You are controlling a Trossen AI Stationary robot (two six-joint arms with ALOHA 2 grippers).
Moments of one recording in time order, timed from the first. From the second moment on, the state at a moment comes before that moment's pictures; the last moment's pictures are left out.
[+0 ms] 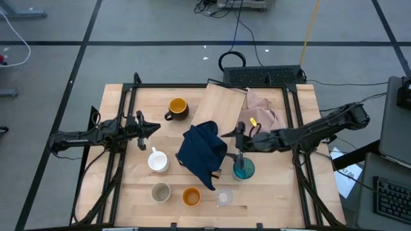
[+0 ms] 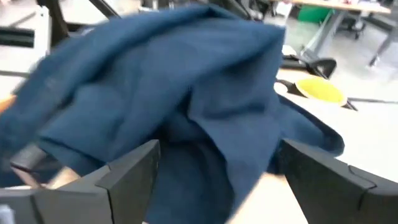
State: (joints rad) left arm 0.06 0.01 0.01 0.05 -0.16 -0.19; right arm 0.24 1.29 0.72 0.20 0.34 0.02
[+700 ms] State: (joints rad) left arm 0.06 0.01 0.01 0.05 -0.16 -0.19; right arm 0.18 1.36 0.72 0.20 0.28 0.04
